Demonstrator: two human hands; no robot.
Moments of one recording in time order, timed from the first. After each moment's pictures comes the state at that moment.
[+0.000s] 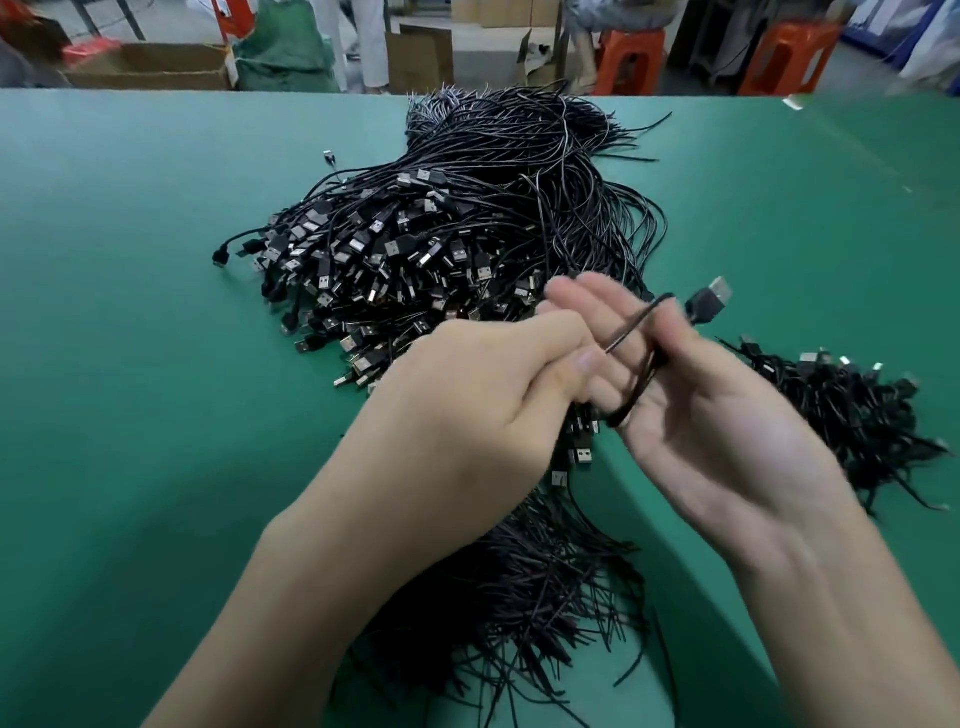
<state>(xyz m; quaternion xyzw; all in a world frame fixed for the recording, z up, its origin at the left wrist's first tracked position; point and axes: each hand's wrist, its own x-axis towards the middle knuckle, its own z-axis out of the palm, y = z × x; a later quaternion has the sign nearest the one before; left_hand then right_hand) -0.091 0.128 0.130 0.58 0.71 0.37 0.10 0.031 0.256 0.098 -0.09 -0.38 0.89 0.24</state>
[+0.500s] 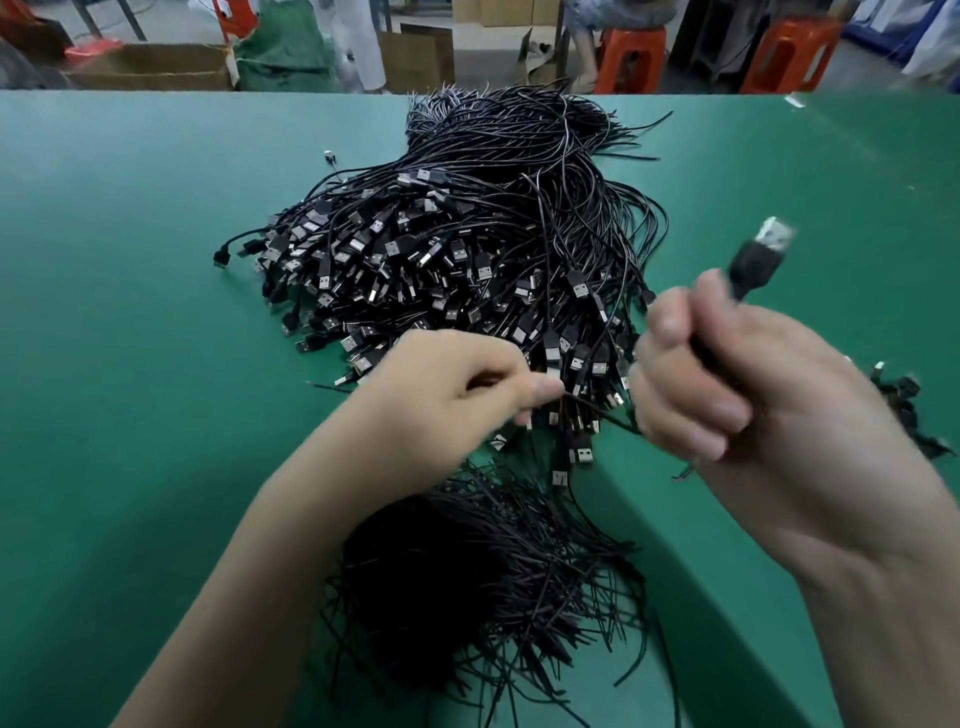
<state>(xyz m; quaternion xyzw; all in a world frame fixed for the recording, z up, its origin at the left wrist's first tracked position) -0.126 0.133 0.105 0.54 0.71 0.38 0.24 0.053 0.252 0.124 -0.10 -0.54 0.80 0.24</state>
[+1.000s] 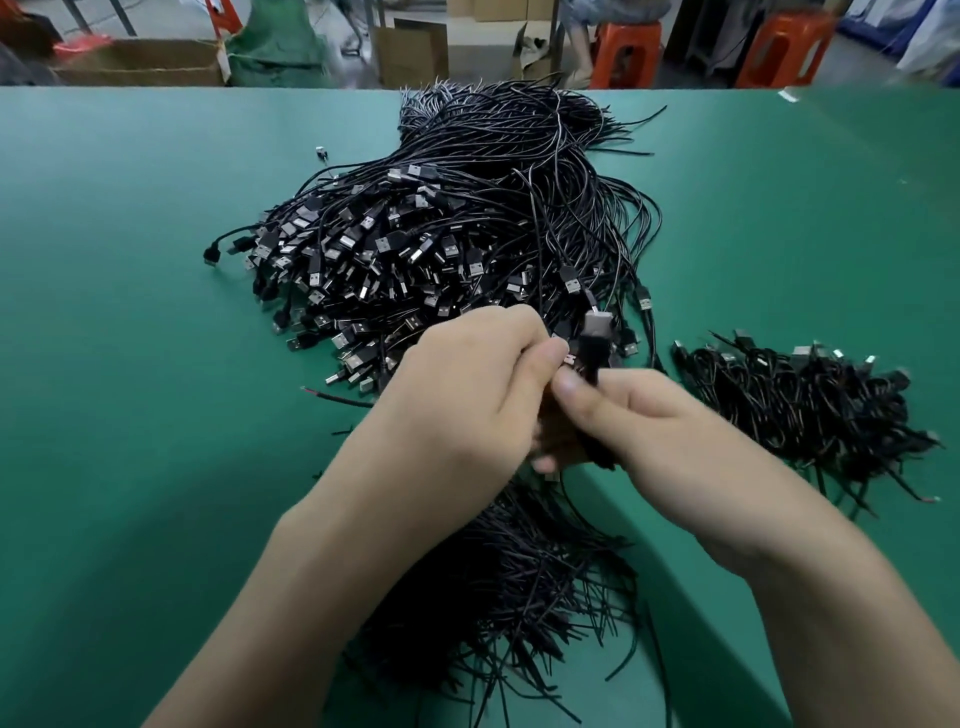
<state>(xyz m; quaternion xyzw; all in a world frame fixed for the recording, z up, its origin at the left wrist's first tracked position) -0.094 0.136 0.114 0.55 0.74 0.38 0.09 0.041 0.241 0.106 -0.19 -0.70 0.68 0.09</state>
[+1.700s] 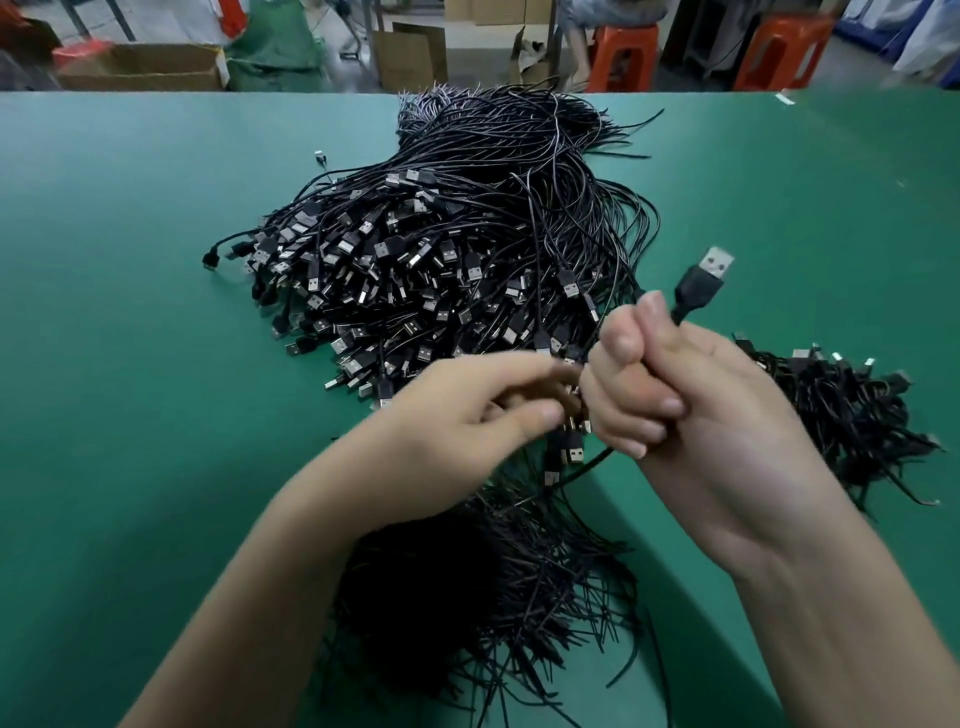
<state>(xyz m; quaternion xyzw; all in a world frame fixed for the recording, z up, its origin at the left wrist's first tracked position) -0.115 0.139 0.100 0.57 0.67 0.37 0.31 0.036 0.247 0.108 -0.12 -0.53 0.80 0.25</state>
